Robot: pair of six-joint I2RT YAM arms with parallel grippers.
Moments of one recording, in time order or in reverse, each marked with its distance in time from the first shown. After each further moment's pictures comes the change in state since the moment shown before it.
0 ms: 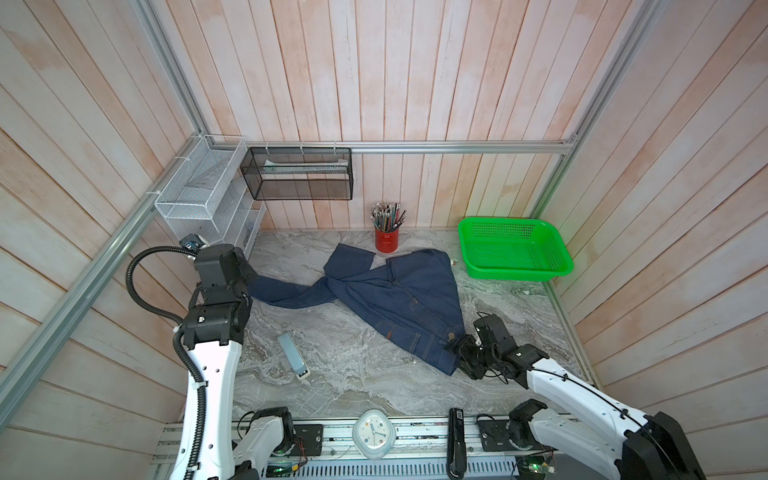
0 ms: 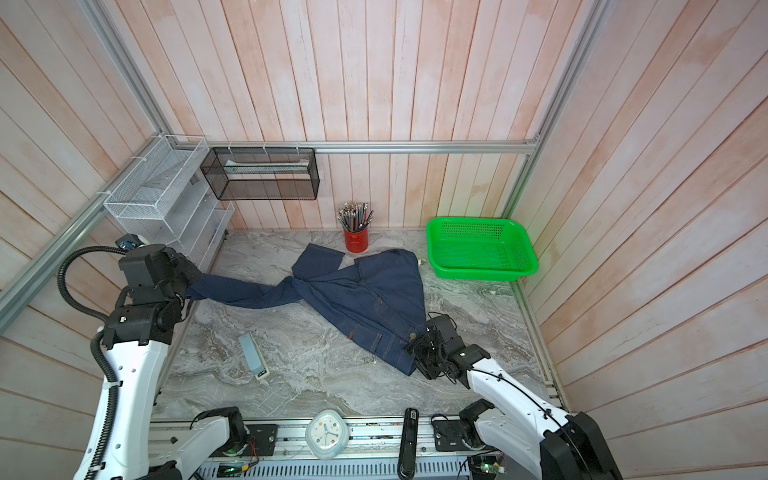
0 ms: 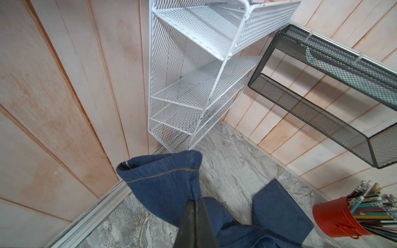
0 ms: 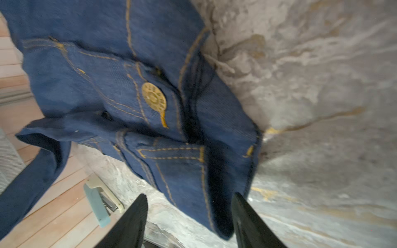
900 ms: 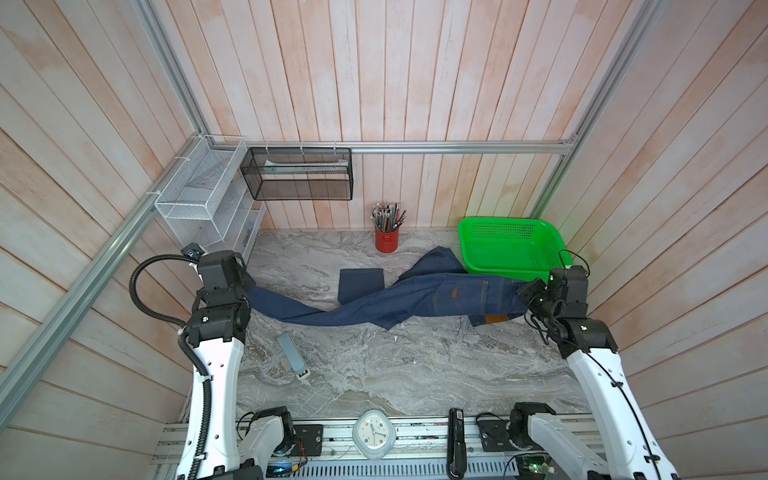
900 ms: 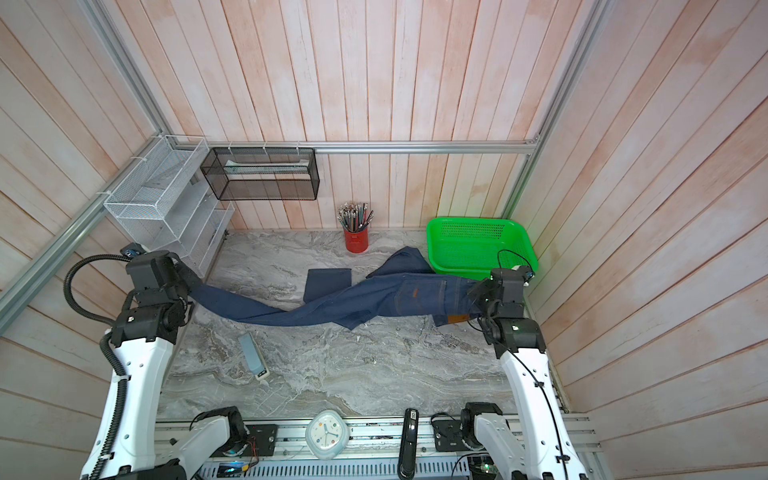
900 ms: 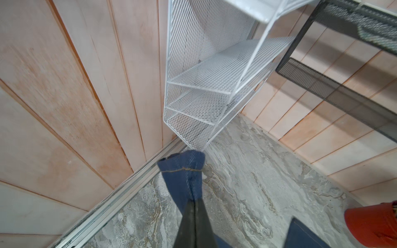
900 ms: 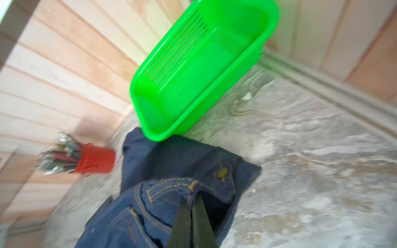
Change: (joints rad) left arm 0.063 0.008 -0.103 0.038 -0.008 0.023; right arm -0.511 -0.074 0.504 -0.225 0.430 -0.543
